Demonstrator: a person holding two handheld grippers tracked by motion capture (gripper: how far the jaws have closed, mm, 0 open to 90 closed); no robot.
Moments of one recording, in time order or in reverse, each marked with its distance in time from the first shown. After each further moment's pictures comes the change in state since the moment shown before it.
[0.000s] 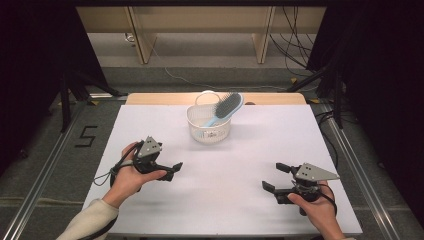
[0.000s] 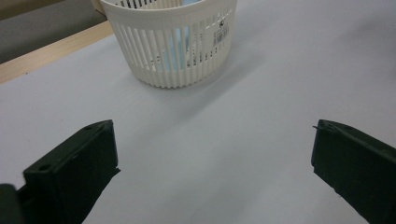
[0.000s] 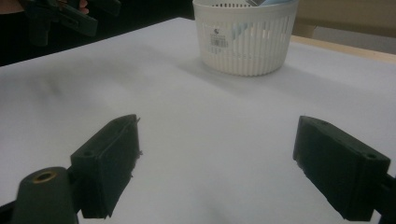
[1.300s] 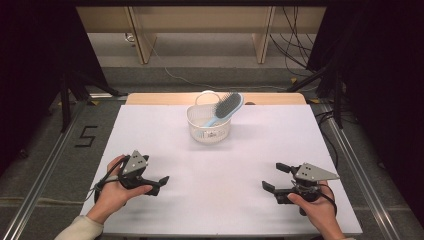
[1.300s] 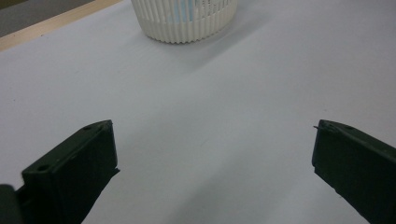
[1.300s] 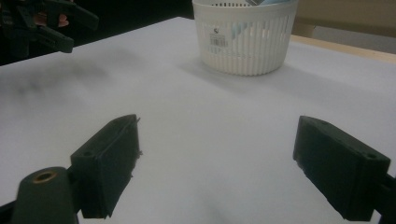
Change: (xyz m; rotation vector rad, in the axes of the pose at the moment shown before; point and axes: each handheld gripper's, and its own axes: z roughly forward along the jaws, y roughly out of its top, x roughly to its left) left arm 0.004 -0.041 -0.026 0.034 0.022 0.010; right arm 0.000 0.000 0.000 0.001 -0.002 -0.001
